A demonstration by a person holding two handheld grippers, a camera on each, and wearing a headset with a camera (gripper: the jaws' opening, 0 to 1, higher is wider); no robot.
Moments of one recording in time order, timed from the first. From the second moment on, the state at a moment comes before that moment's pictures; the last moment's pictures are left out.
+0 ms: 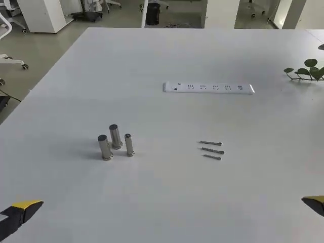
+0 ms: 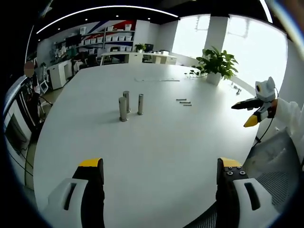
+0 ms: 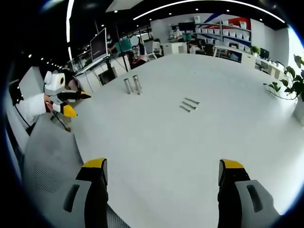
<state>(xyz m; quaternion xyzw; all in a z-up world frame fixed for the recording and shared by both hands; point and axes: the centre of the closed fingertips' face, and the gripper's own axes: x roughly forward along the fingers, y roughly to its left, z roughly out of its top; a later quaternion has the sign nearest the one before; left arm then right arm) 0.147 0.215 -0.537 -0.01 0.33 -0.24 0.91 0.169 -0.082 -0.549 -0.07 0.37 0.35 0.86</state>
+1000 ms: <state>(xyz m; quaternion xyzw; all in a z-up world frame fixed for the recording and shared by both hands) 0.171 0.227 -0.529 0.01 0.31 -0.25 0.92 0.171 -0.093 -0.535 -0.06 0.35 0.32 0.88</state>
